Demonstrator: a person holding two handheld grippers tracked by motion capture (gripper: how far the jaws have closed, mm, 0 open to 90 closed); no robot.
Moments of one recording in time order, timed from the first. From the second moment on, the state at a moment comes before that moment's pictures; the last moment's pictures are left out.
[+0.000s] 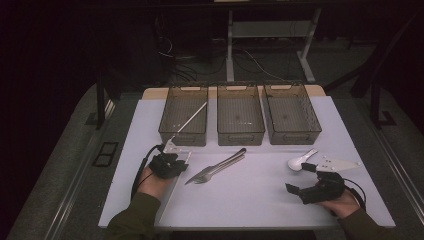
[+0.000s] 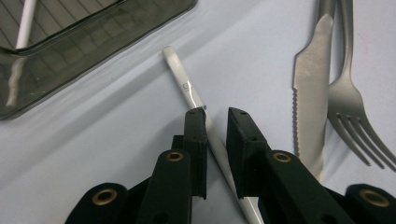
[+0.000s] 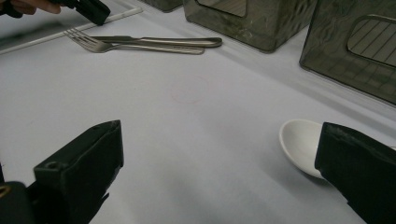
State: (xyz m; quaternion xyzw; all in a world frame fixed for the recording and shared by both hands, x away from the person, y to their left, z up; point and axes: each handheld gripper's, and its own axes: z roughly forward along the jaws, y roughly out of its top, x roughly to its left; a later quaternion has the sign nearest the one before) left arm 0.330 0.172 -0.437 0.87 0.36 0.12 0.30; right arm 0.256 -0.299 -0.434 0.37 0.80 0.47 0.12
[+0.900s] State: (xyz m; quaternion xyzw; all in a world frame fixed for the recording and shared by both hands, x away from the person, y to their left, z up) left arm 0.332 0.199 -0.435 0.85 0.38 0.11 0.34; right arm 0.255 -0.300 -0.433 0.37 0.80 0.47 0.12
